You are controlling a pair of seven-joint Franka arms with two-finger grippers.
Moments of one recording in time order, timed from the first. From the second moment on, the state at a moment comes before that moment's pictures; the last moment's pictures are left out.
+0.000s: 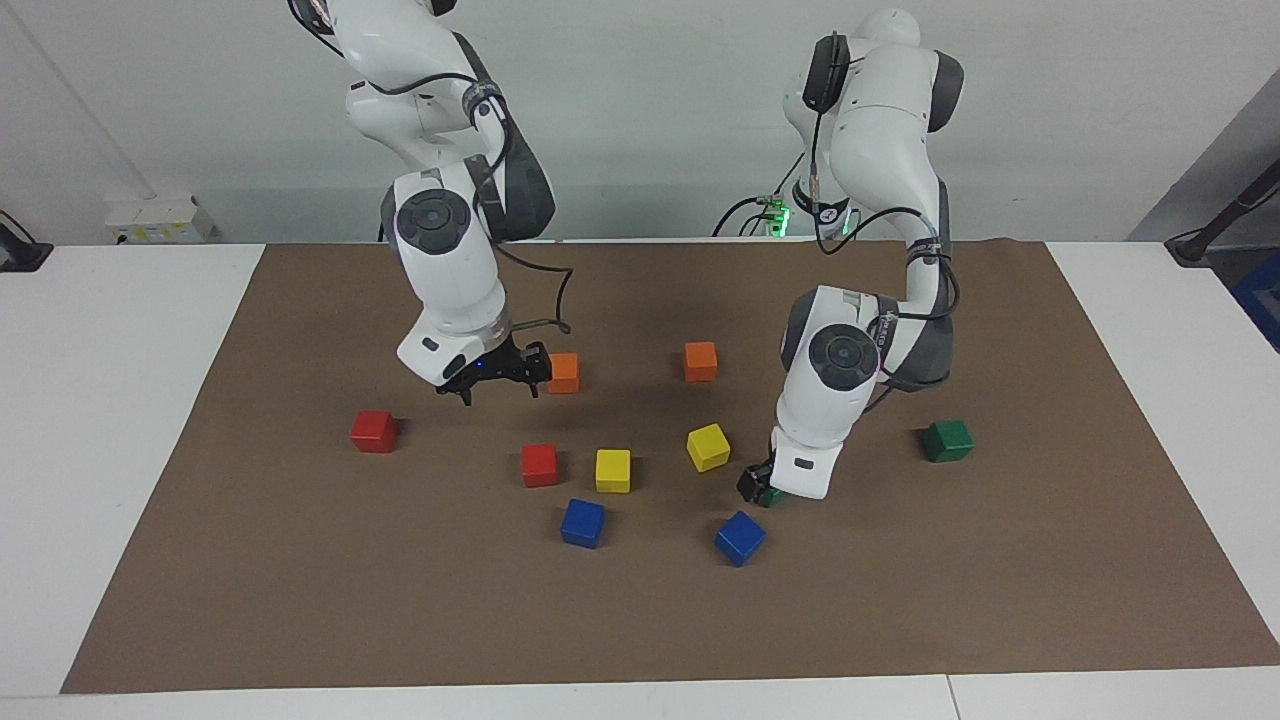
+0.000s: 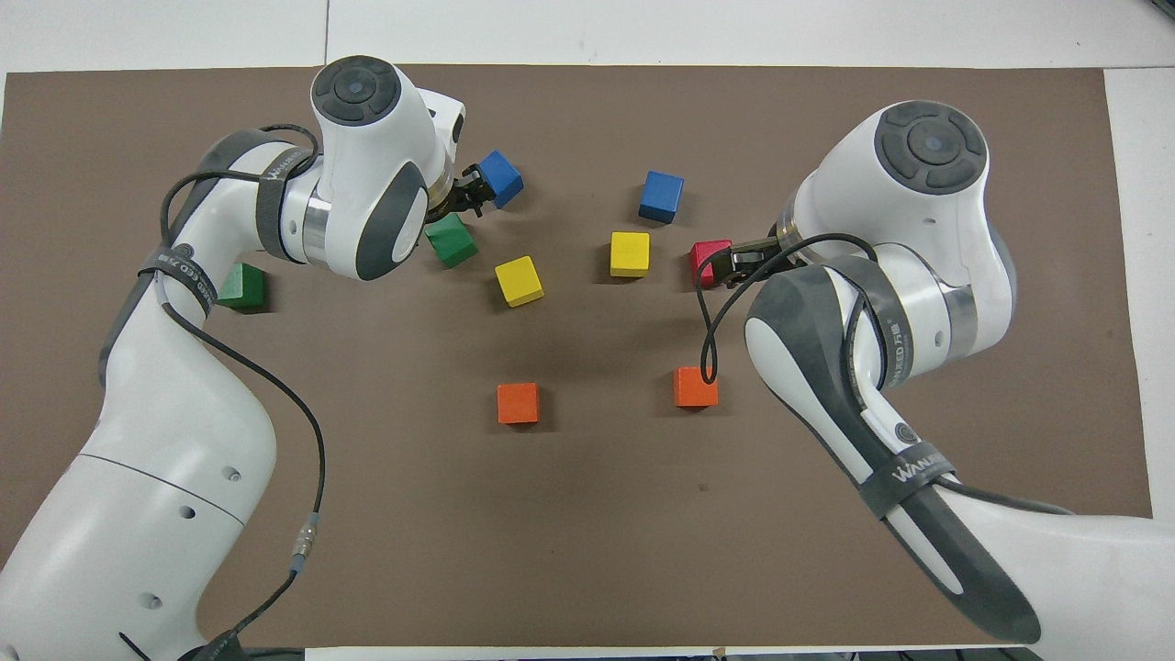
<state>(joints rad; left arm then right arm) -0.35 0.67 -0.05 -1.35 0.04 1.99 -0.79 0.20 0.28 0.10 -1.74 0.00 2.01 0.21</state>
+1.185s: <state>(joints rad) -0.36 0.66 -0.05 -1.44 0.04 2.10 -0.79 0.18 0.32 0.09 -1.74 0.00 2.06 0.23</state>
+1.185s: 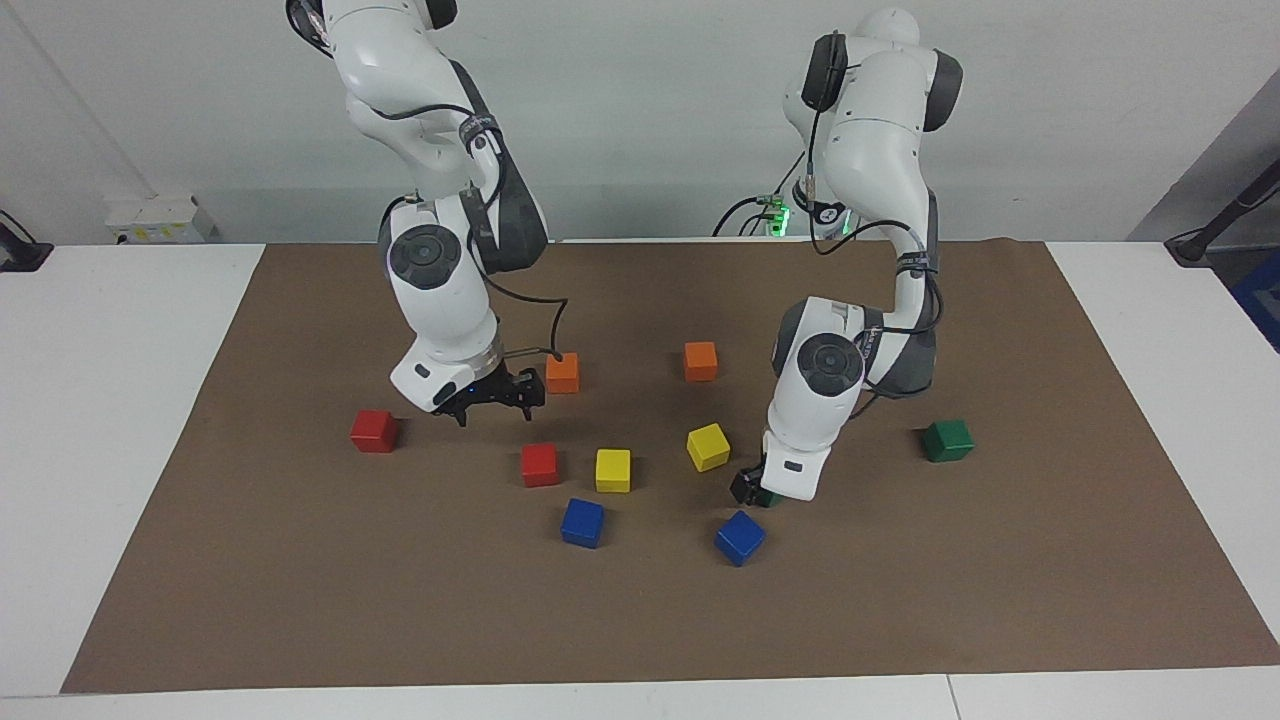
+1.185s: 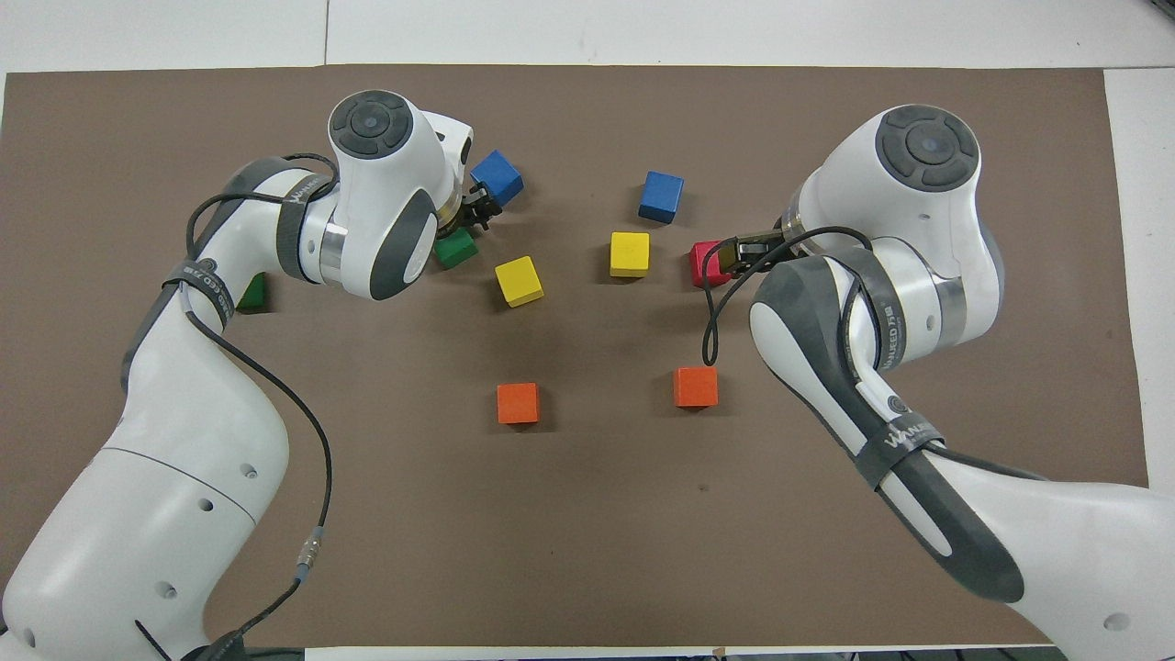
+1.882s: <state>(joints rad) -0.36 0.66 -0.05 -1.44 0.03 2.10 -0.79 0.18 0.32 0.10 -1.73 0.00 2.14 0.28</state>
